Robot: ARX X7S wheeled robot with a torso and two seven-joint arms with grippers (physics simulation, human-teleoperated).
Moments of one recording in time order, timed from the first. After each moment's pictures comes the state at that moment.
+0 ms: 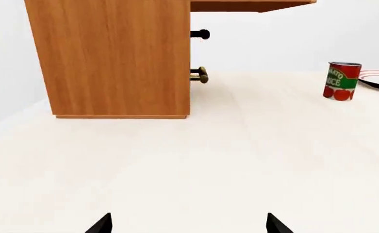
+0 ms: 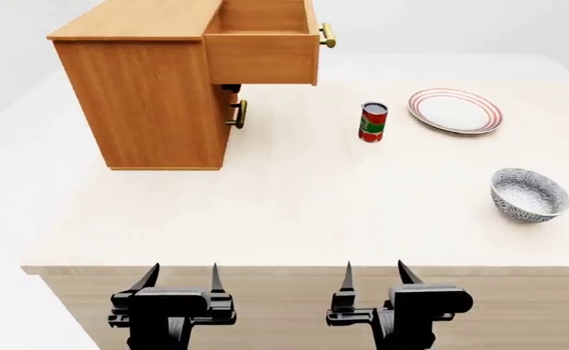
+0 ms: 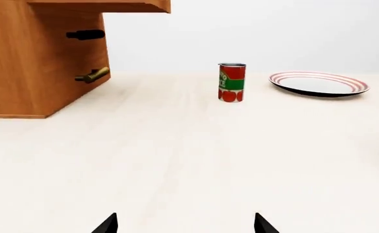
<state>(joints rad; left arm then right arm) -0.01 -0.08 0.09 -0.01 -0.09 -0.04 -0.10 0.03 0.08 -0.11 0.02 0.09 0.04 0.09</state>
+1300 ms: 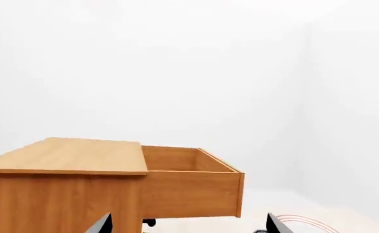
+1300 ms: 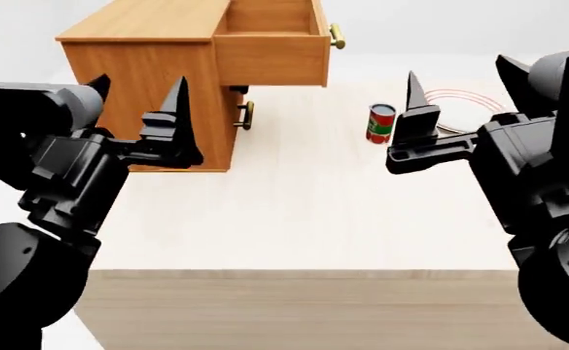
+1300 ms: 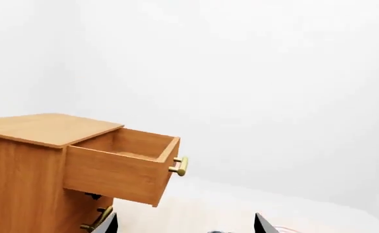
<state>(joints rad) -0.65 -0.32 -0.12 0.70 -0.81 -0.98 -0.26 0.90 0.41 0.16 -0.86 1.04 1.46 0.55</state>
